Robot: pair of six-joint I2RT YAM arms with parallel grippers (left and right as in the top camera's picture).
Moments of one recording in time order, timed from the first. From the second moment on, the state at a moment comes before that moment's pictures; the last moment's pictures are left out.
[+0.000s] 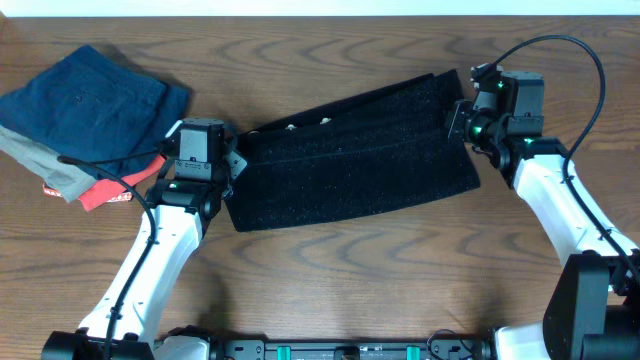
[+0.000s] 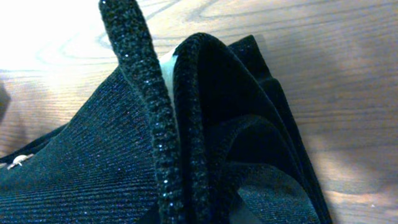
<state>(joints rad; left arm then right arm) -0.14 1.35 0.84 -0.42 -0.11 -0.96 0.03 1.61 1.04 -0.19 -0.30 0.27</state>
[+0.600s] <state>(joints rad) -0.11 1.37 0.84 -0.25 -0.21 -0.96 0.03 1.63 1.05 -0.04 -0.21 0.31</state>
